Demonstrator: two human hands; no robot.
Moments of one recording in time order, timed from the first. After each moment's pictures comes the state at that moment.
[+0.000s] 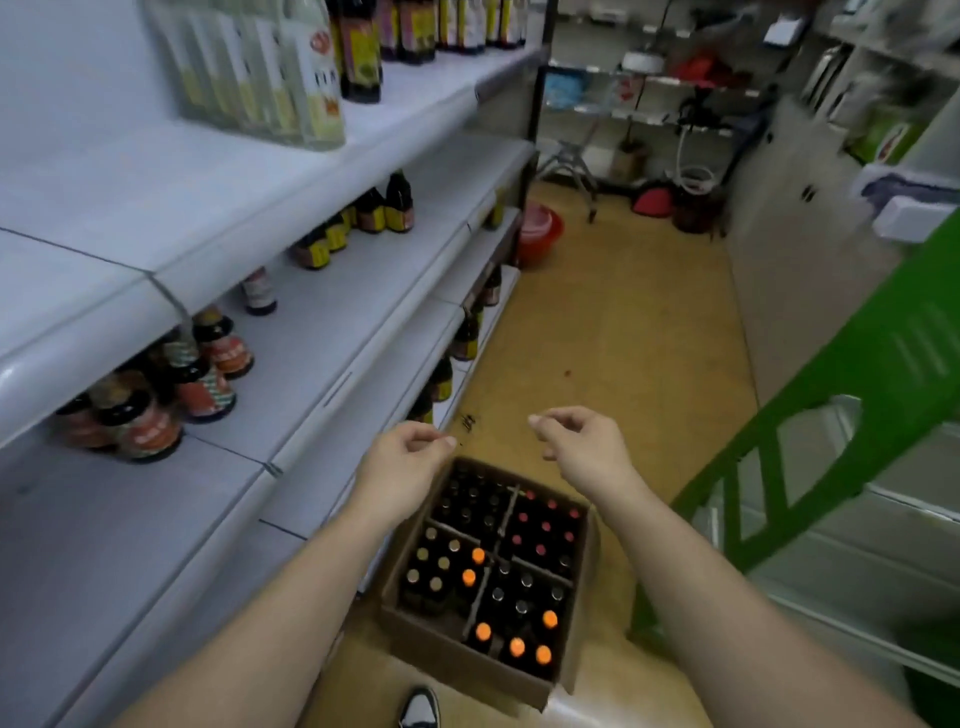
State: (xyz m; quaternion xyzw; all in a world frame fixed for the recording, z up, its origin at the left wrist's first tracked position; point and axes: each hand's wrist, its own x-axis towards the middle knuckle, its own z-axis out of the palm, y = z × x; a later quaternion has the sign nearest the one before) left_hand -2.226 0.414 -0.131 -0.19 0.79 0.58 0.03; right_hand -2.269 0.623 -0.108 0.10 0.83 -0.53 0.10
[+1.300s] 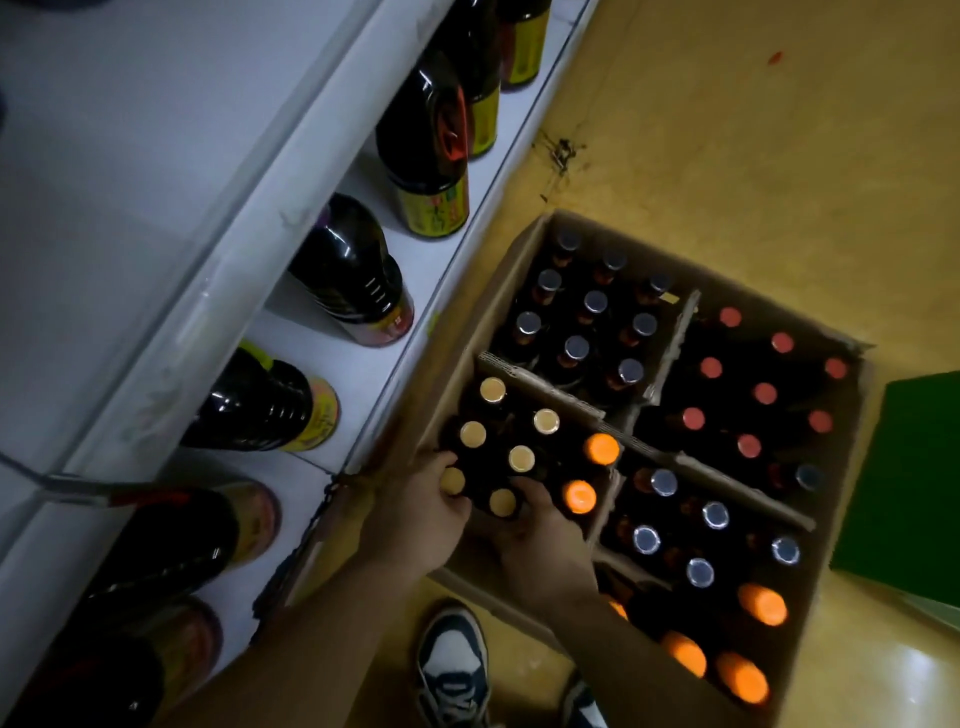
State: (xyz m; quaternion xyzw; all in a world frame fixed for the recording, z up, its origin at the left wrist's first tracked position) left_hand -2.338 0.344 -0.824 -0.25 0.84 0.36 0.31; right_hand -2.339 0.500 -0.822 0.13 0.85 -0.32 0.40
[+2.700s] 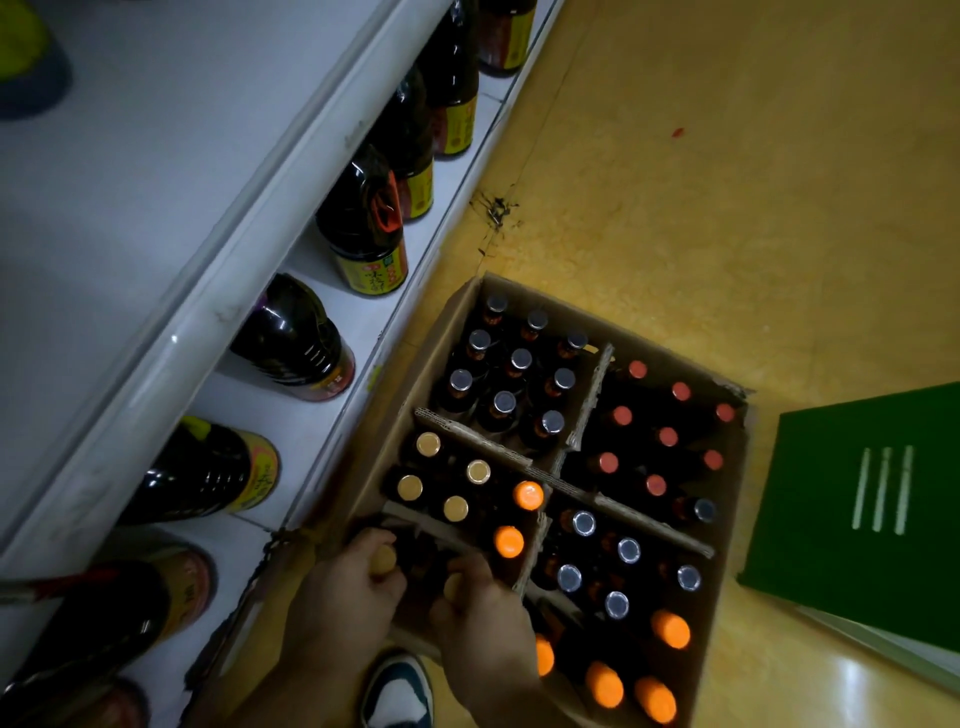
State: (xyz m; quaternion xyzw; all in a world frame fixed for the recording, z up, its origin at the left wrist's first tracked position) left_hand -2.320 0.355 -0.792 -0.26 0.88 0.32 0.24; right_hand -2.330 0.507 -0.767 0.10 0.87 -0.29 0.39
